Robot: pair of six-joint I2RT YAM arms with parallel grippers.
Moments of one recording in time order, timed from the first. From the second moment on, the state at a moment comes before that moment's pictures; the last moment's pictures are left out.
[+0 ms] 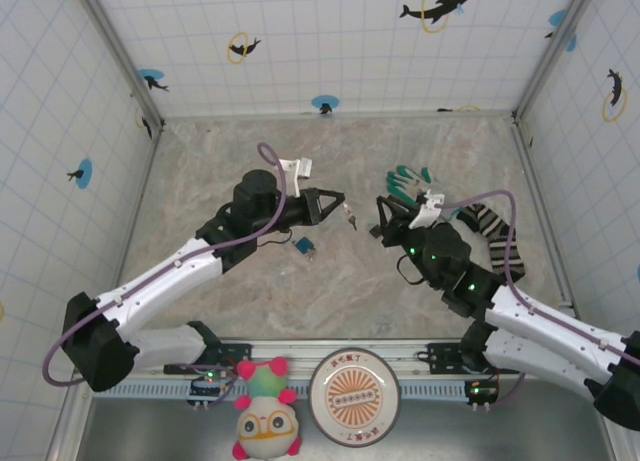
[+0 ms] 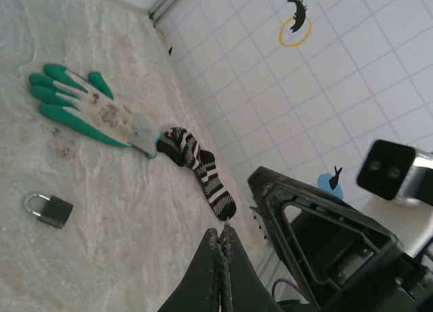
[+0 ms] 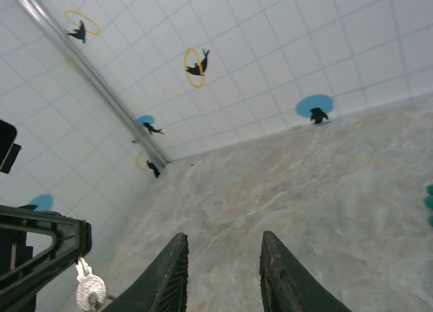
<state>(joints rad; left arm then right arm) -0.76 1.17 0.92 0.00 0.39 -0.77 0.90 0.82 0.52 0.23 0.36 0.62</state>
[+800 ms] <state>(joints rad) -0.79 1.10 0.85 0.22 0.38 -0.79 0.80 1.00 0.42 0.91 -0.18 1.12</state>
